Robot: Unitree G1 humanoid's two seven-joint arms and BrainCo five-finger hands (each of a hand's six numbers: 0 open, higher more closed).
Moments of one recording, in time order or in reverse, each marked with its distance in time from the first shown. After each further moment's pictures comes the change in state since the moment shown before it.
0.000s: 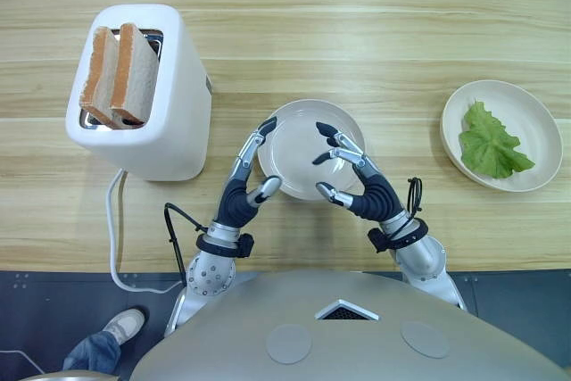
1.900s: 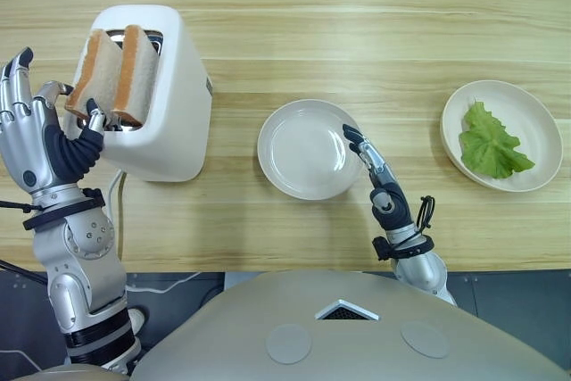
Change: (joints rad) left arm -0.193 0.157 0.669 -0.168 0.571 0.485 0.143; right arm 0.116 0.044 -0.047 -0.001 -0.049 -0.014 -0.136
